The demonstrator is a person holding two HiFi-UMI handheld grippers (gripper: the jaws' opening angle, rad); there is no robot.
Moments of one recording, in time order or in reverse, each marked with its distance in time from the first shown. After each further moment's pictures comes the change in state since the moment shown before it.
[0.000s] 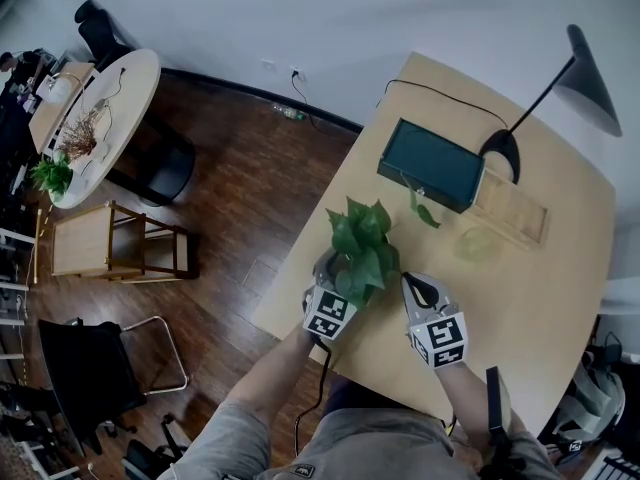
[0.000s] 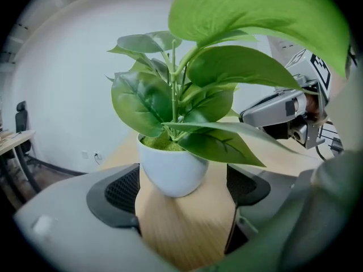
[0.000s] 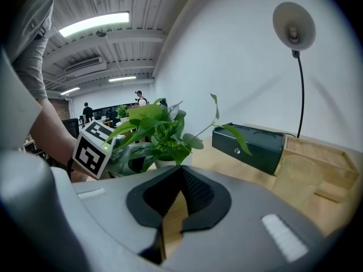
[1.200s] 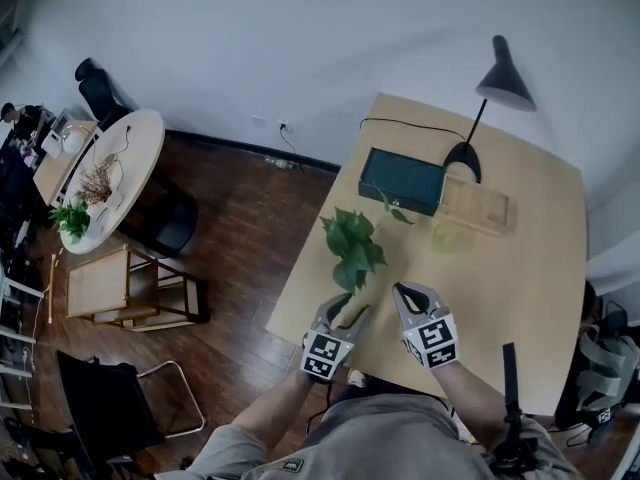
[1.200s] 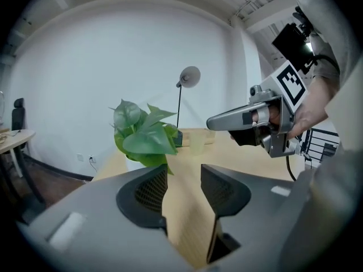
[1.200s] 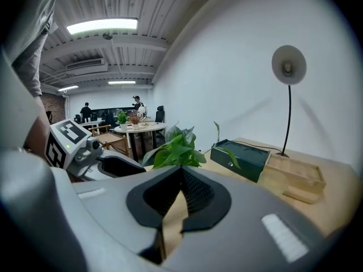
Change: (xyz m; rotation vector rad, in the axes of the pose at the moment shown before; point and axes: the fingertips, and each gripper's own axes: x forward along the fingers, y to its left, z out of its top) left arm -0.111 -0.074 0.031 -0.014 -0.090 -0.059; right arm -0.068 0.043 0.031 -0.036 -0.082 -0.075
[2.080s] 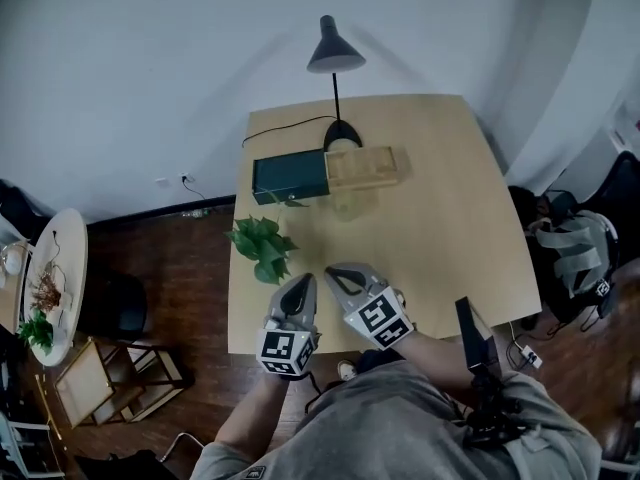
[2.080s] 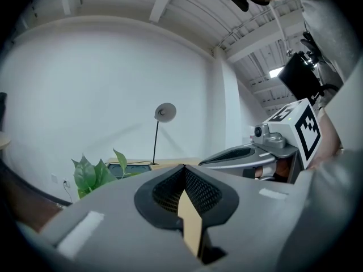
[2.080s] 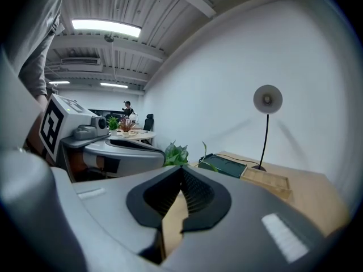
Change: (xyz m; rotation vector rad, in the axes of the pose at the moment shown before) left arm -0.025 -0.074 0.122 0.024 -0.247 -0.165; right arm -0.076 0.019 0.039 -0.033 -0.107 -0.154
